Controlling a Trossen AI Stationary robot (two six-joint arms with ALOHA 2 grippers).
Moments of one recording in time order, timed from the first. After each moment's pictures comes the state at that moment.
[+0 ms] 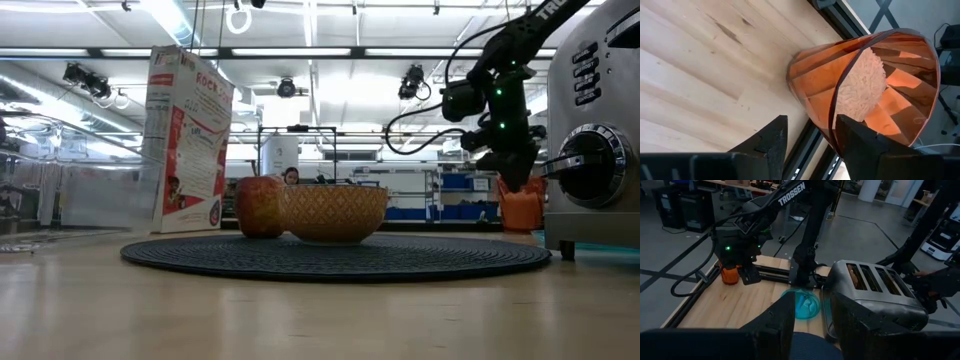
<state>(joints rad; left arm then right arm) 0.25 1.28 1.37 -0.31 0.24 -0.12 -0.84 1.41 0.91 -0.94 0.50 0.09</state>
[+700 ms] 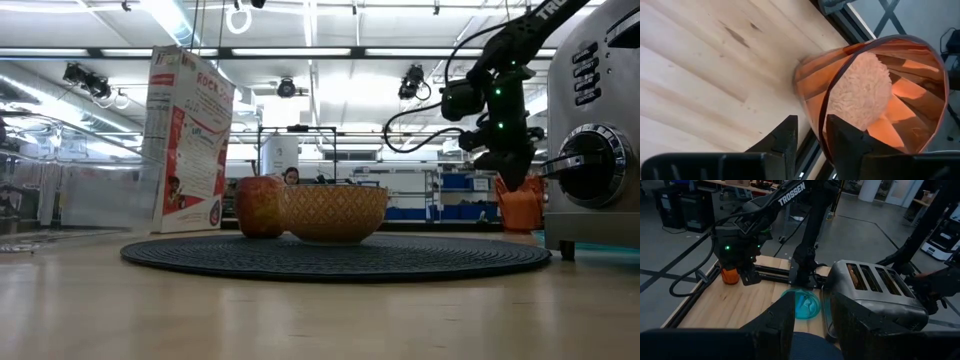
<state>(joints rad) 0.25 1.28 1.37 -0.31 0.24 -0.12 -0.84 1.41 0.91 -0.92 0.47 0.08</state>
